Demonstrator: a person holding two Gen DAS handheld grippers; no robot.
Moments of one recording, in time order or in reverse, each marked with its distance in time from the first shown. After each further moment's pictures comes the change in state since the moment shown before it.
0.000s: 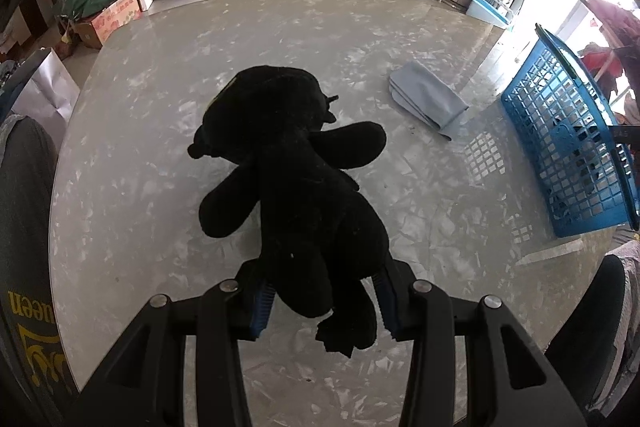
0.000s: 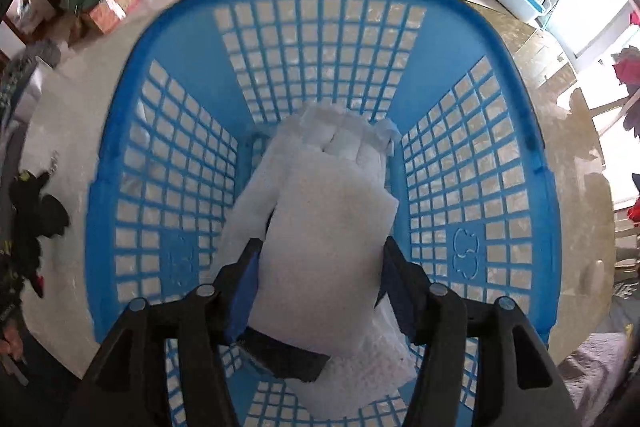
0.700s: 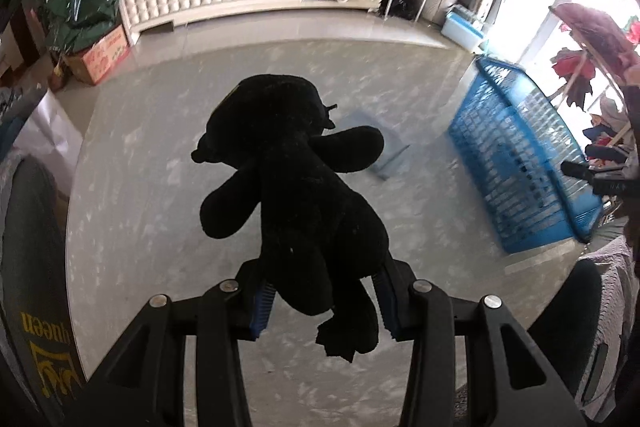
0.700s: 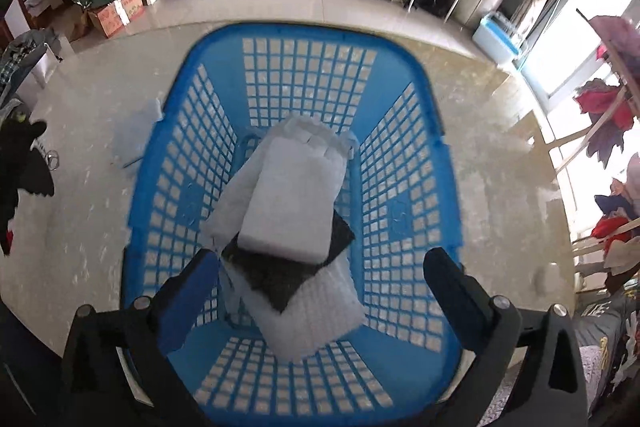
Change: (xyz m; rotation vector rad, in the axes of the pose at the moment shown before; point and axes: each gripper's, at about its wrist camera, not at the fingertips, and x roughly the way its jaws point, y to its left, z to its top) left arm -0.058 -0.044 0.014 0.052 -0.096 -0.030; right arm -0.069 0.011 -0.070 -0.069 -0.179 -0.095
